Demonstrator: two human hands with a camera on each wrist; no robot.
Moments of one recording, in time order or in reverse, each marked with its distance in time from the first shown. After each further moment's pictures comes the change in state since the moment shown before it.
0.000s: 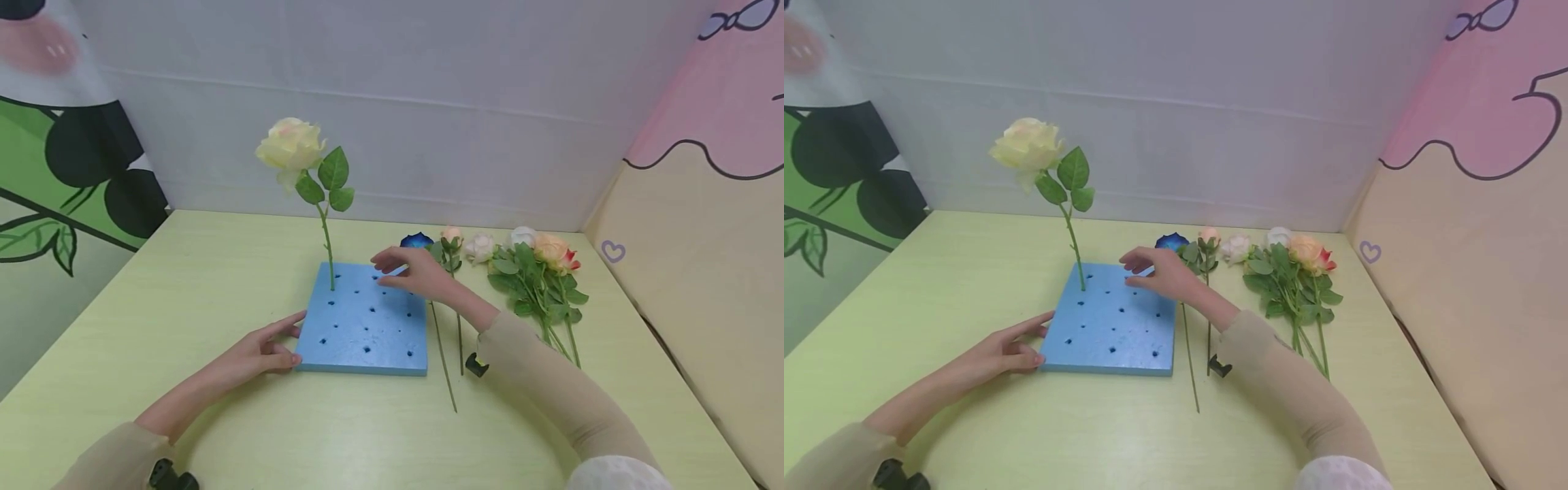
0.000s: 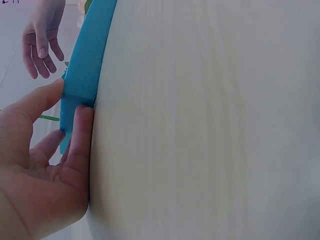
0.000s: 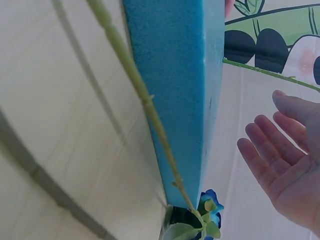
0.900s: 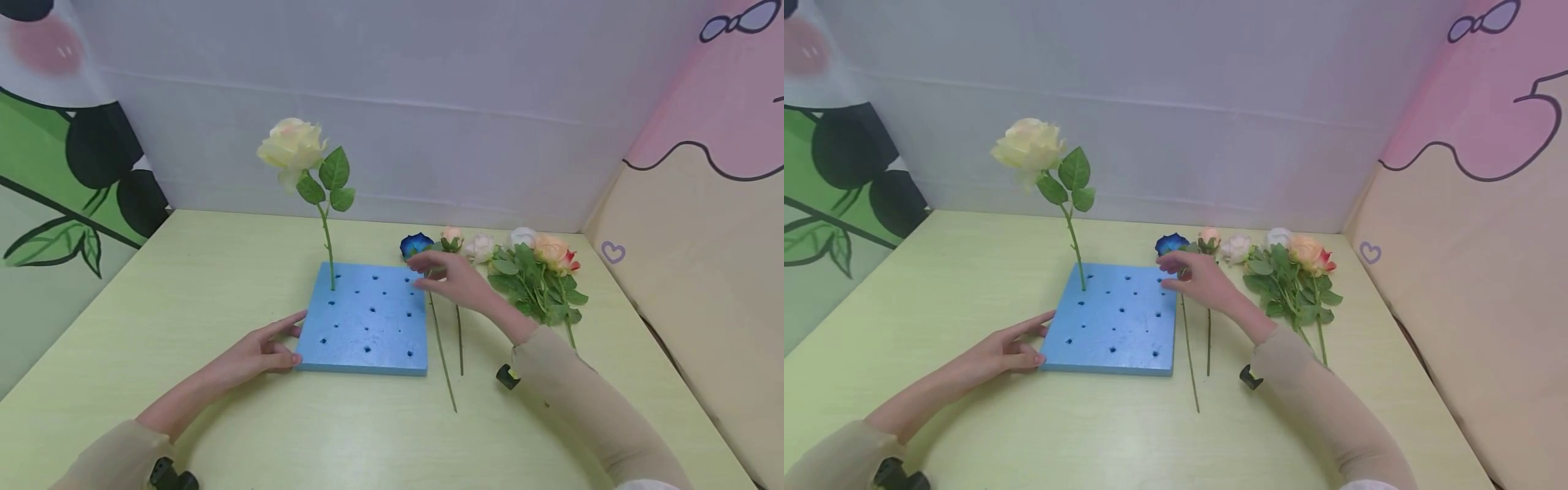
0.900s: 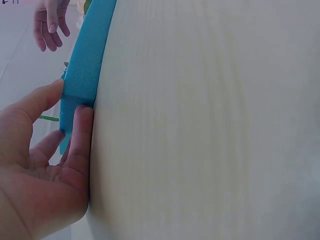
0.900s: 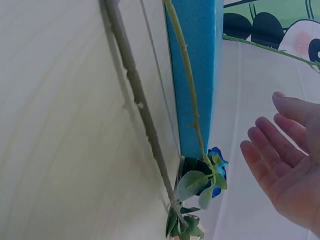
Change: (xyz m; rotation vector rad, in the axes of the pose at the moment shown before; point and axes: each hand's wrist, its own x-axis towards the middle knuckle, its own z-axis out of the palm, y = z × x) left_hand -0.002 0.003 0.001 0.040 0.013 -0.020; right_hand -0.044 0.020 -0.026 0.020 0.071 0.045
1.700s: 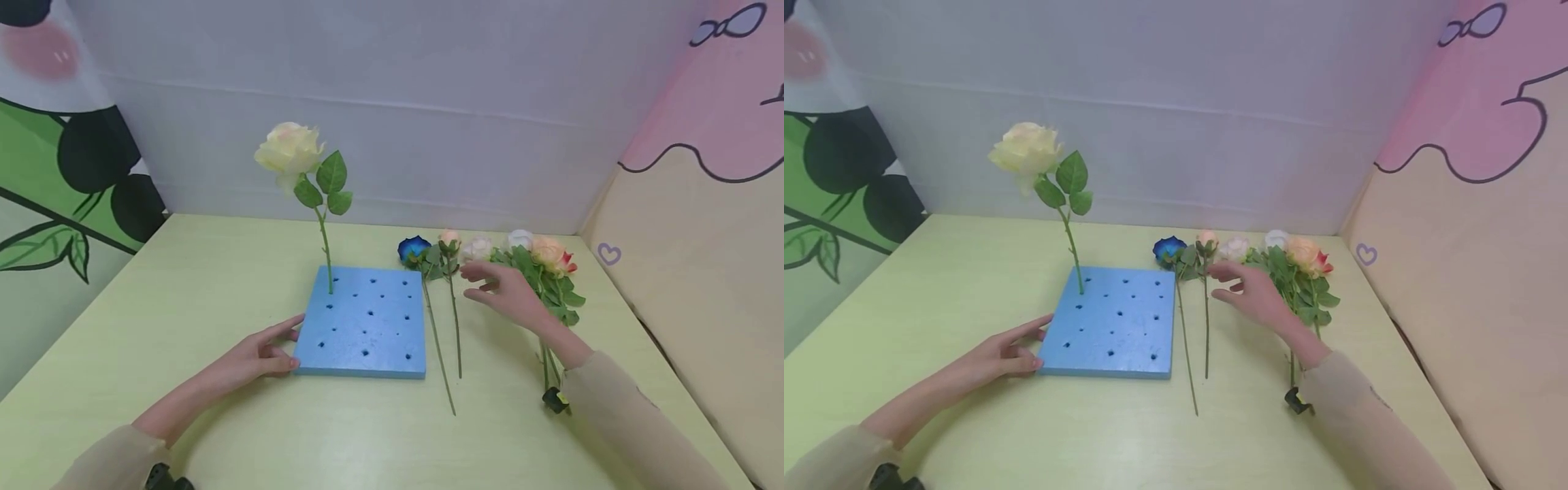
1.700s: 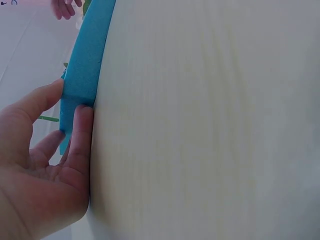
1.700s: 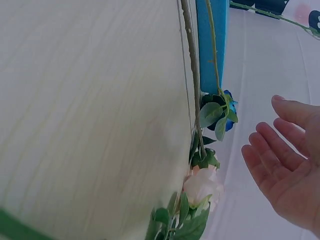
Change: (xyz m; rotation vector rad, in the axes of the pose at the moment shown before) left_hand 0.002 -0.001 0.001 -0.038 -0.011 -0.016; right_hand -0.065 0.021 -0.043 -0.088 0.135 0.144
